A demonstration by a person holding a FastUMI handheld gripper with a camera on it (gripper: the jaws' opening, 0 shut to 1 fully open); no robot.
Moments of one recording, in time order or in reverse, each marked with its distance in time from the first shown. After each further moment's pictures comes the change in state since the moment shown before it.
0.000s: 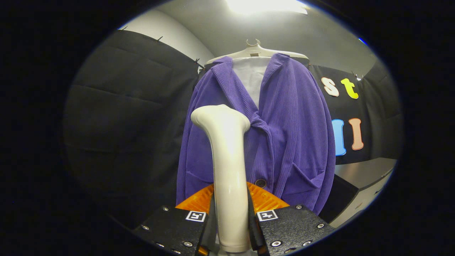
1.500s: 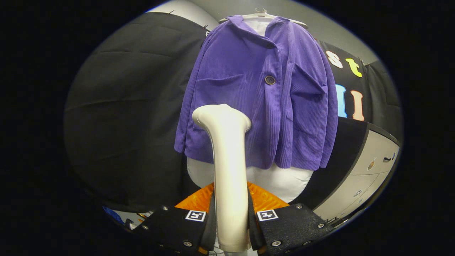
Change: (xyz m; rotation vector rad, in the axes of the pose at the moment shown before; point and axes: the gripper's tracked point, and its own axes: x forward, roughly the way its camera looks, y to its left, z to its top) arm -0.057 -0.002 -0.203 -0.074 0.305 0.018
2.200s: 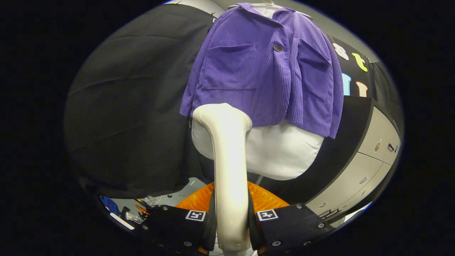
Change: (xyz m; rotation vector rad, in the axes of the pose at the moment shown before) arm 0.000 0.006 -0.077 -0.050 0.135 0.028
